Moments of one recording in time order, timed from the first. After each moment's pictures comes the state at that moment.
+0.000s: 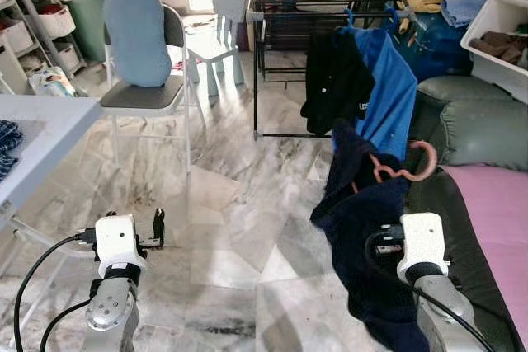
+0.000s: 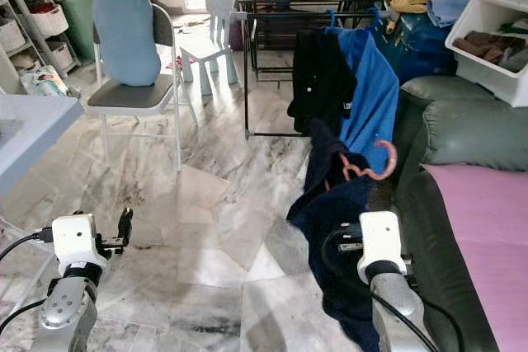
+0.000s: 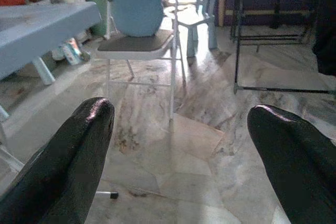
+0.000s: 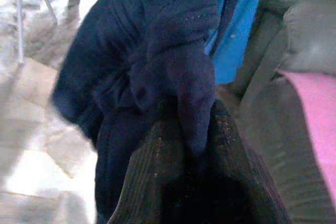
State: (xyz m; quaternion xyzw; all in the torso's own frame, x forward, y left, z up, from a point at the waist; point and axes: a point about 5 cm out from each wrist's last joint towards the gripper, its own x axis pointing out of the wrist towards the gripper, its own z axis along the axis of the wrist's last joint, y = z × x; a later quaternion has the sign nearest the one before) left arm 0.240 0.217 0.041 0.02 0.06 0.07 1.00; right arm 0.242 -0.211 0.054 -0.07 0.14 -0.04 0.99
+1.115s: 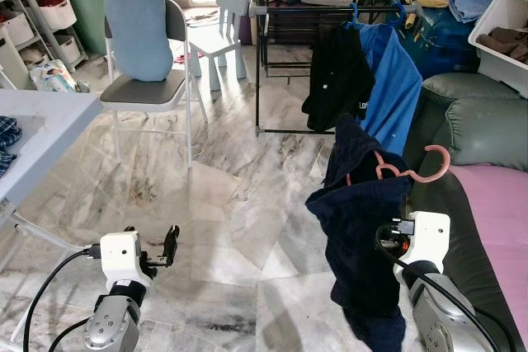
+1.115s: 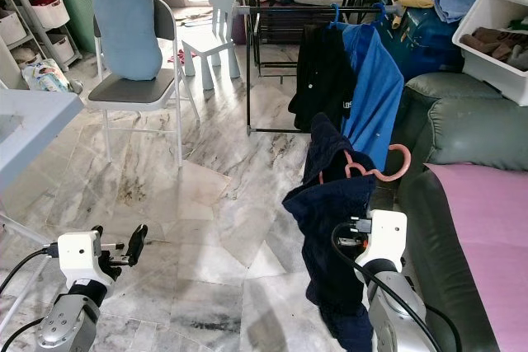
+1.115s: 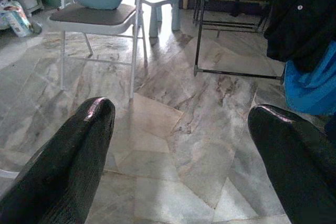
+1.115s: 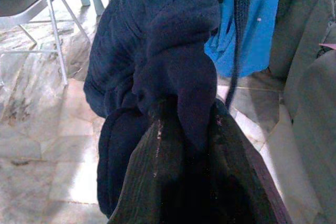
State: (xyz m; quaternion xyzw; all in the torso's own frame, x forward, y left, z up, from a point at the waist) left arm 0.223 0.209 0.027 -0.03 0.08 0.00 1.00; right arm 0.243 -0.209 0.055 0.04 0.14 -0.02 0.99
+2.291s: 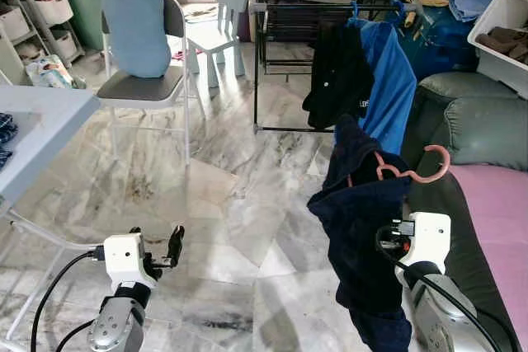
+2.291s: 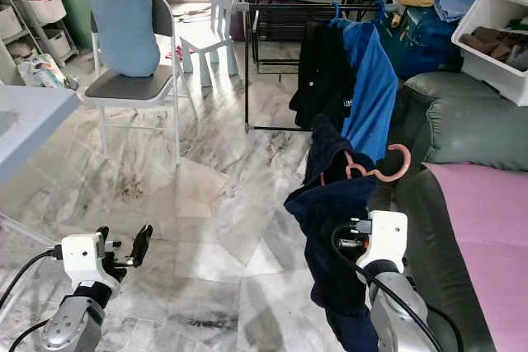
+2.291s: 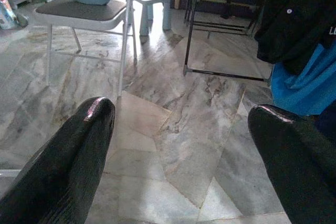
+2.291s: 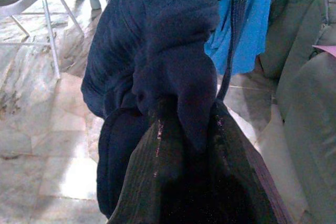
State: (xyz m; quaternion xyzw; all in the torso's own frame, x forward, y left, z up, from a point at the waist) left arm 0.222 0.203 0.023 -0.05 0.08 -0.01 1.00; right arm 0.243 -0.210 0.054 0.03 0.14 -0.02 0.99
